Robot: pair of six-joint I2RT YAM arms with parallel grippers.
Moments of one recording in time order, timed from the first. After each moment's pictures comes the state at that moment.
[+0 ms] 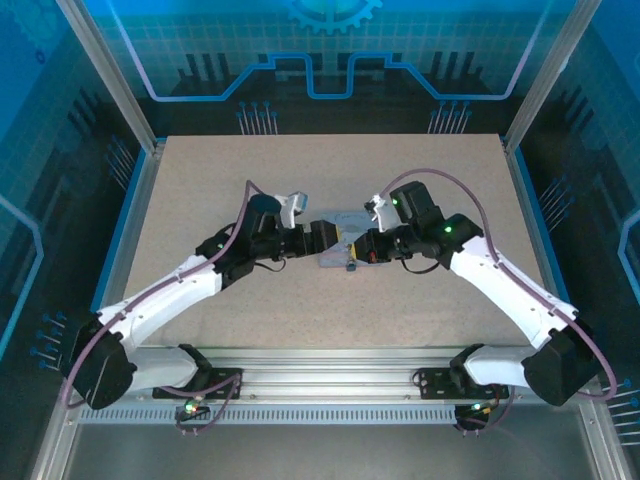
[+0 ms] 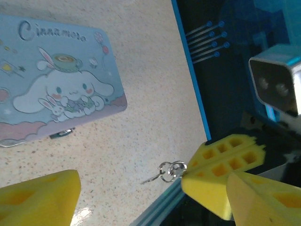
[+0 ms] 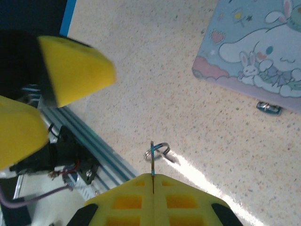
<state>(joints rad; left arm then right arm) -0.62 1.24 0.91 -0.15 0.40 -0.86 0.55 1.27 1.14 -0.77 -0.50 0.44</state>
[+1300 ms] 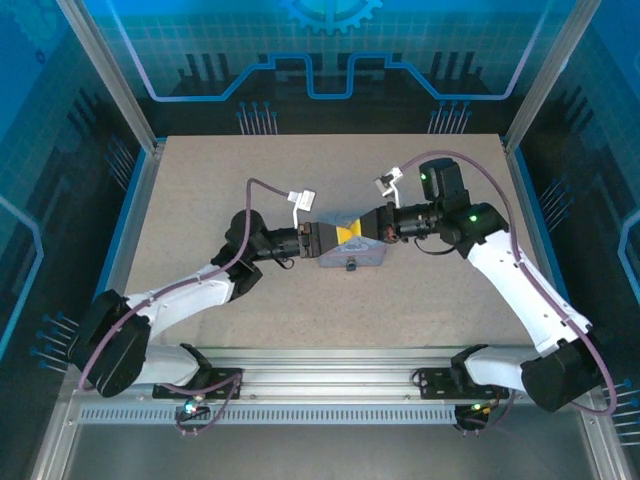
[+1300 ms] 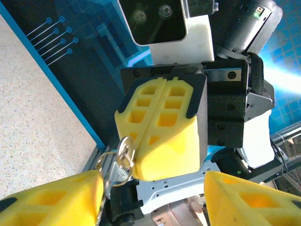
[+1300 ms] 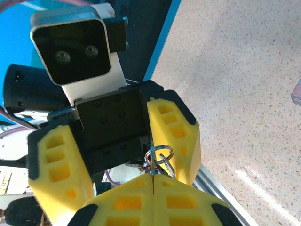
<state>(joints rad) -0.62 1.33 0.72 0.76 0.77 -1.15 0.40 1.23 1.23 -0.67 -0.89 0.57</state>
